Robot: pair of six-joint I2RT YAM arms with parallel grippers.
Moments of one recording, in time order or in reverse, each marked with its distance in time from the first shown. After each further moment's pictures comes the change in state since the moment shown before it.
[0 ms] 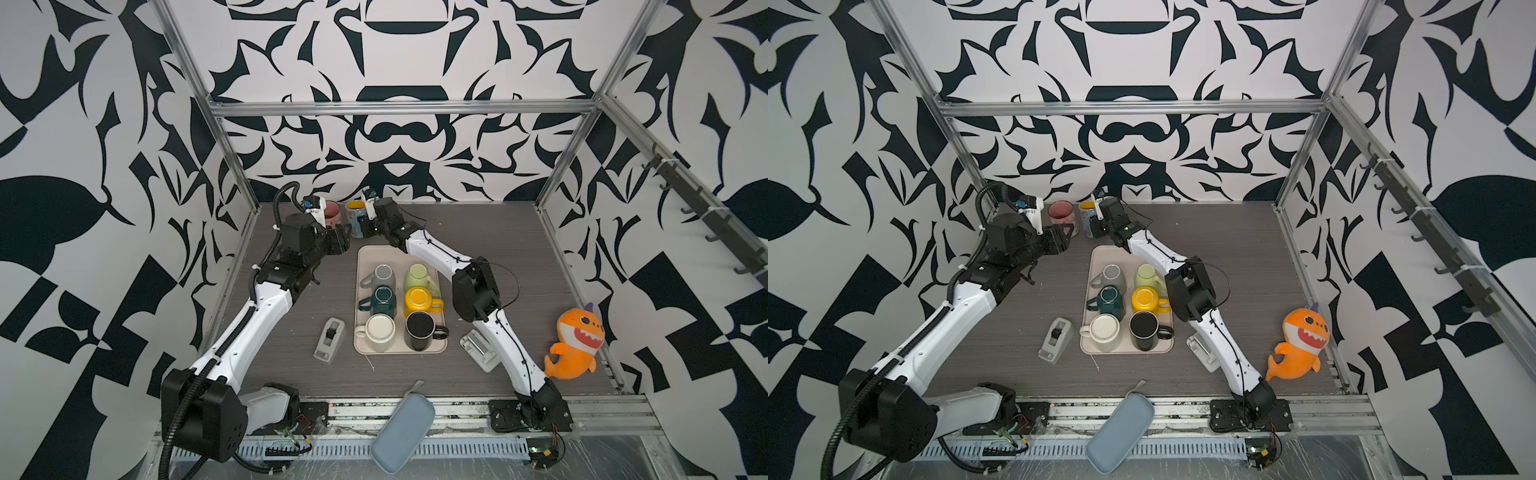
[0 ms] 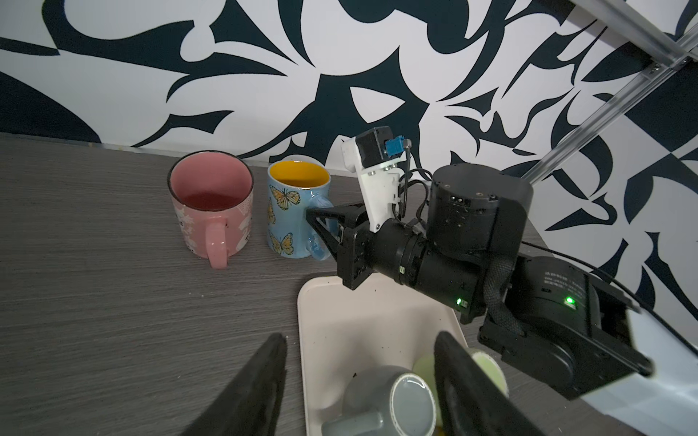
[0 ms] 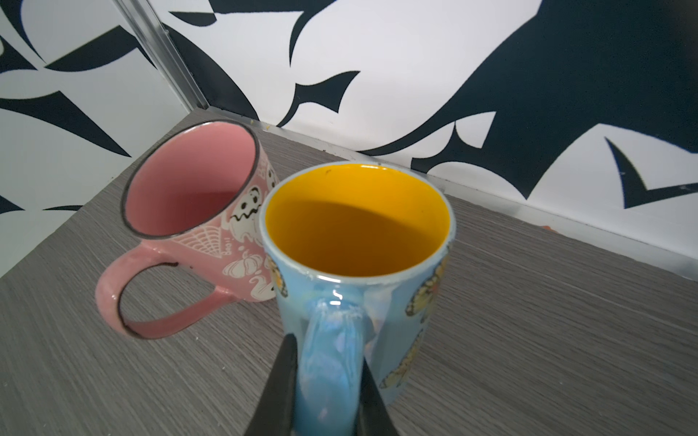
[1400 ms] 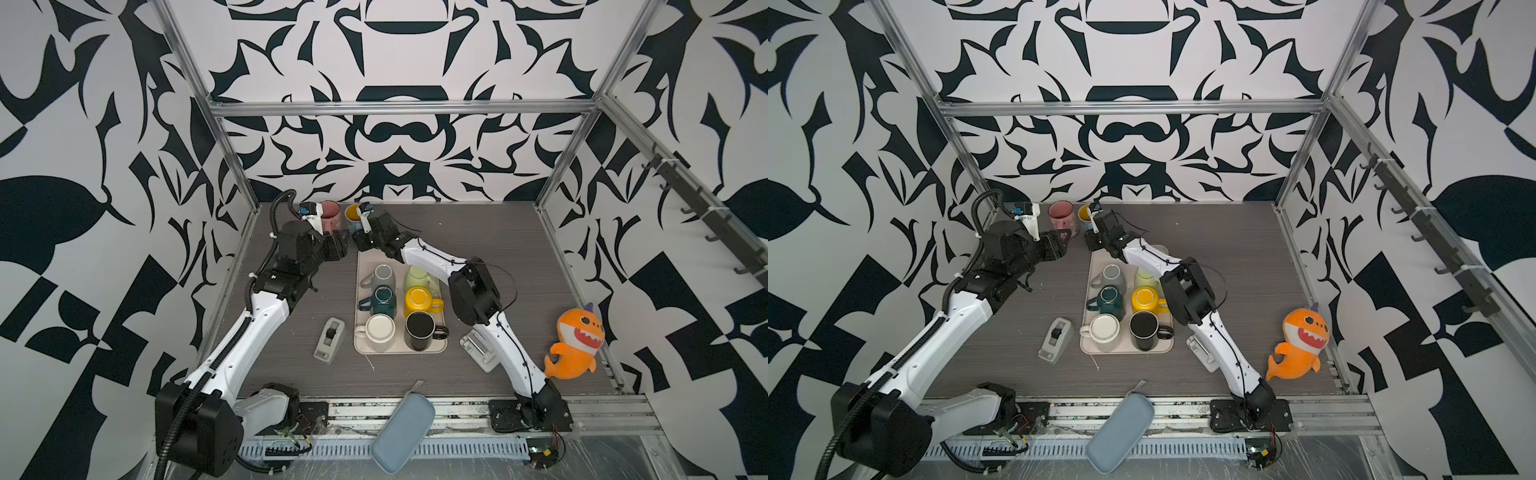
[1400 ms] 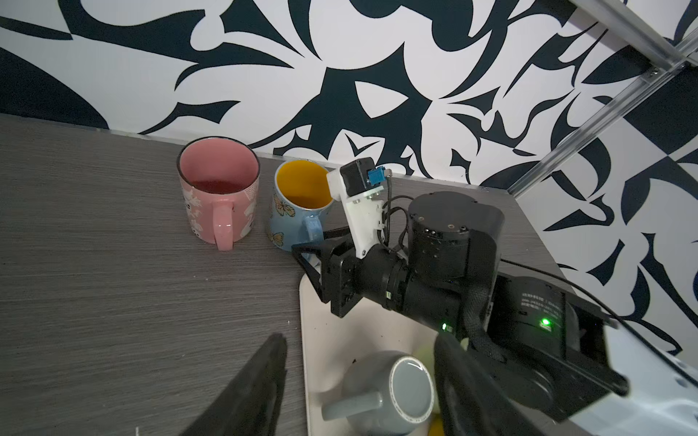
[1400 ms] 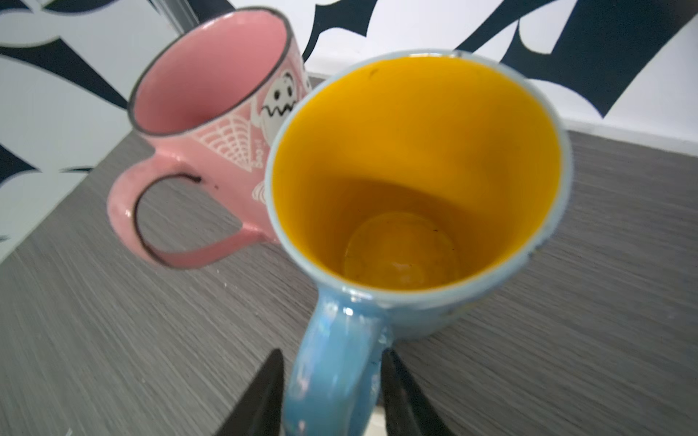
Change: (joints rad) left arm 0.000 -0.065 -0.057 -0.002 -0.012 -0.024; right arm 0.040 -0.068 -0.185 0.037 -0.013 0.072
